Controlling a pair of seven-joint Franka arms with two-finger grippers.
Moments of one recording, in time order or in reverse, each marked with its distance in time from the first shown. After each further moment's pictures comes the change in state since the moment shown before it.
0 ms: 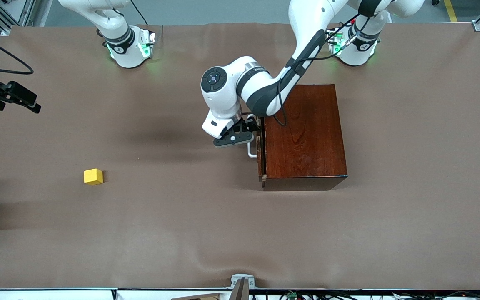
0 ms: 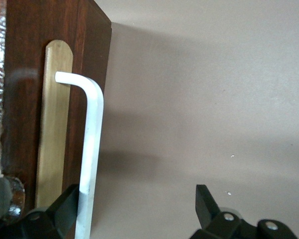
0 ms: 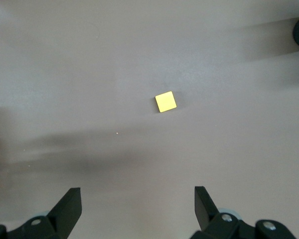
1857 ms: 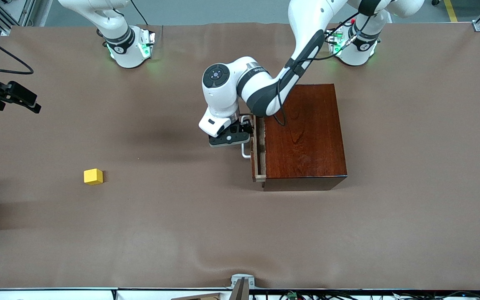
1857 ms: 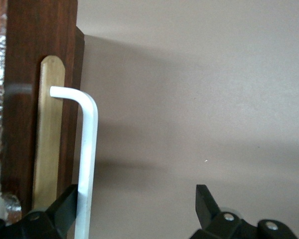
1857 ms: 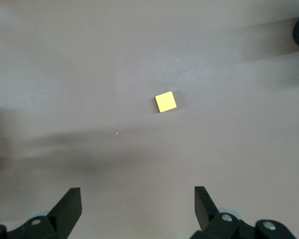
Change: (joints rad) left arm -0.001 -0.007 0.001 -0.030 -0.002 0.123 0.042; right arm 0.000 0.000 0.000 0.000 0.000 0.000 0.000
